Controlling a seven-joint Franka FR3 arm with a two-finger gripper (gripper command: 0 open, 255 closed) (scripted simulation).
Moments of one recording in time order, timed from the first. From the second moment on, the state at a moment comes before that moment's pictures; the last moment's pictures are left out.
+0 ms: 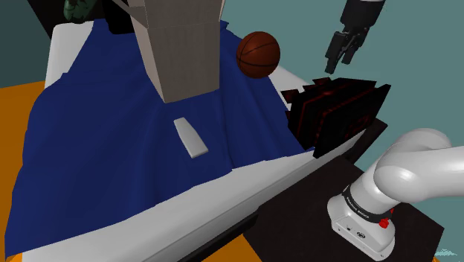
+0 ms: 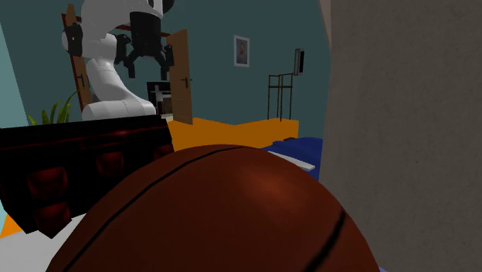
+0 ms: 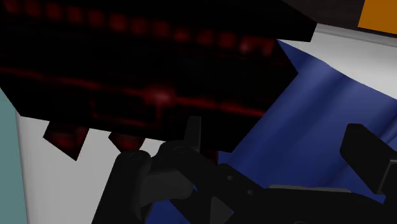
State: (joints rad) arm 0.00 -0.82 0.00 -2.29 -0.04 1.43 -0.04
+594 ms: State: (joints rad) arm 0.03 -0.70 0.11 -2.34 0.04 1.60 0.10
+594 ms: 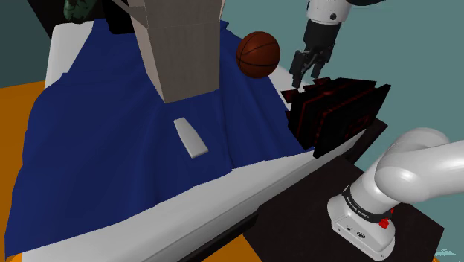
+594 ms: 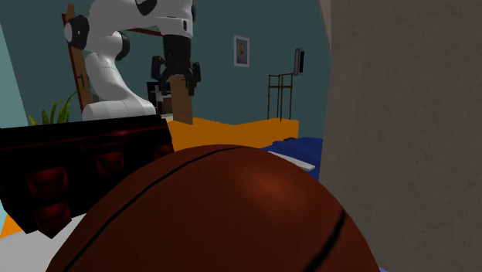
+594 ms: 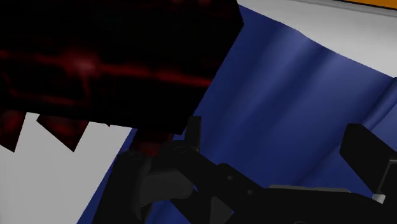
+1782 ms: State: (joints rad) arm 0.06 -0.17 0.39 -2.17 0.06 1.98 0.48
